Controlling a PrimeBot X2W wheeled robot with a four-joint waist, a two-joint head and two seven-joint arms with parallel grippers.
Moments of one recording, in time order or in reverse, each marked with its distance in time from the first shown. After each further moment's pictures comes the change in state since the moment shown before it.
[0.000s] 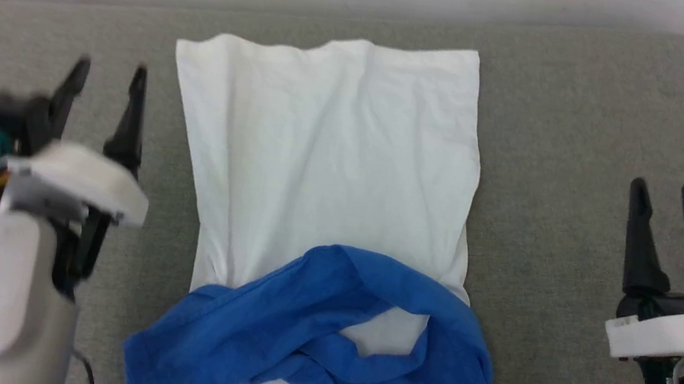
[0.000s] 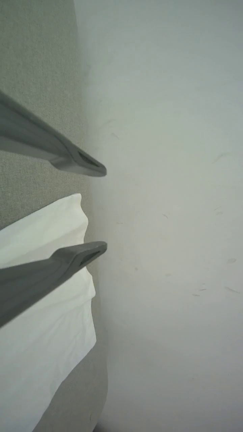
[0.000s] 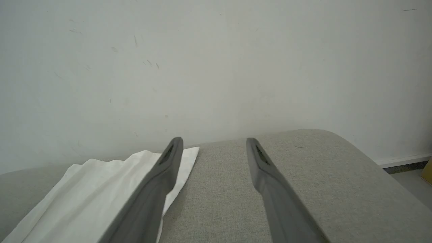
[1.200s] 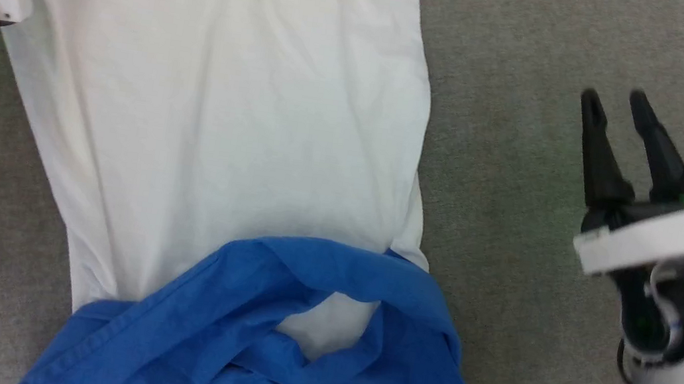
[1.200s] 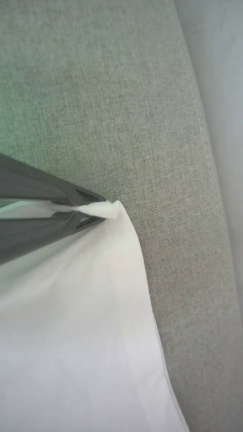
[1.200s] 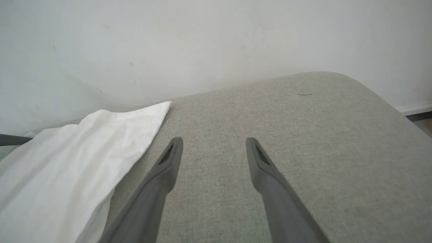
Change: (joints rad) left arm -0.709 0.262 -0.151 0.526 -0.123 -0.035 0.857; right arm -0.224 -0.020 0.136 0.082 0.129 0.000 0.060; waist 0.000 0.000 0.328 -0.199
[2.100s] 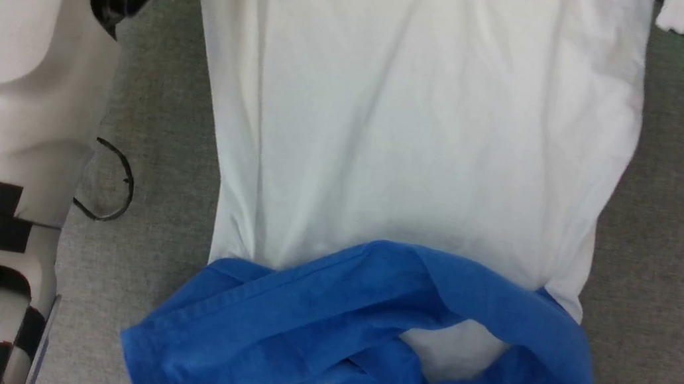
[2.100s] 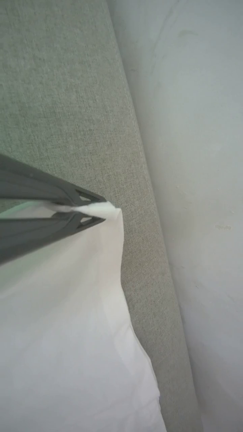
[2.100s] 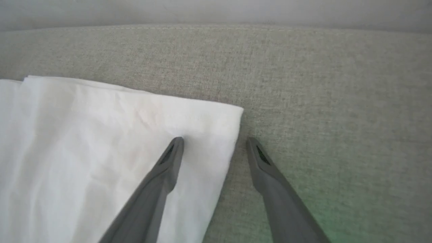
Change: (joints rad) left arm -0.091 -0.226 -0.167 -0.094 -0.006 -0.024 -0.374; right arm -0.902 -0.146 0.323 0.875 0.254 0.000 0.570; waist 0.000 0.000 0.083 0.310
